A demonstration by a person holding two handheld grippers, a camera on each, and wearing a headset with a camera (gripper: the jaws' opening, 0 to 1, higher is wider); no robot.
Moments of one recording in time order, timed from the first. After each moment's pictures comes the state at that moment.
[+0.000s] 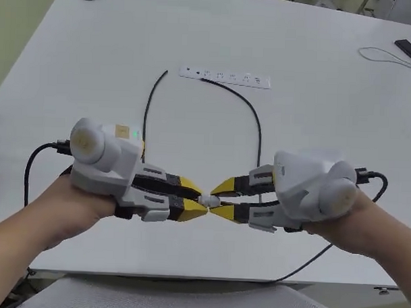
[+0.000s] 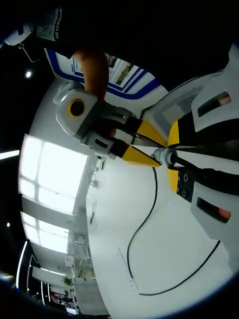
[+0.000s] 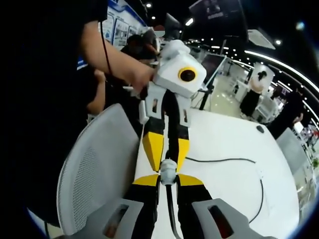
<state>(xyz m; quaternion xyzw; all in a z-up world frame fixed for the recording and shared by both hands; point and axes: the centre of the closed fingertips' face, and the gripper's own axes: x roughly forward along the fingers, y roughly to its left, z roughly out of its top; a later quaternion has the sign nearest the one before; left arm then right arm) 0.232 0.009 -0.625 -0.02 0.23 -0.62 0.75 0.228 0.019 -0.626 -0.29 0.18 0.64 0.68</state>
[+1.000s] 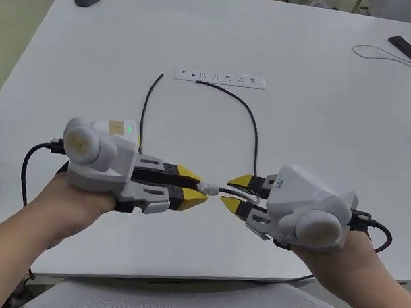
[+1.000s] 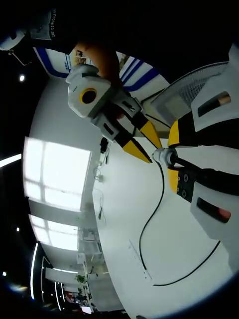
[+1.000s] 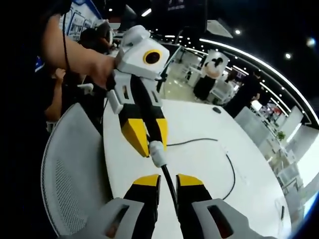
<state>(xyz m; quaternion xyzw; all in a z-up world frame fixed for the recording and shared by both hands) 0.246 0.008 -0.609 0.01 0.20 -0.61 0.77 0.249 -0.007 -0.617 -0.32 0.18 0.46 0.81</state>
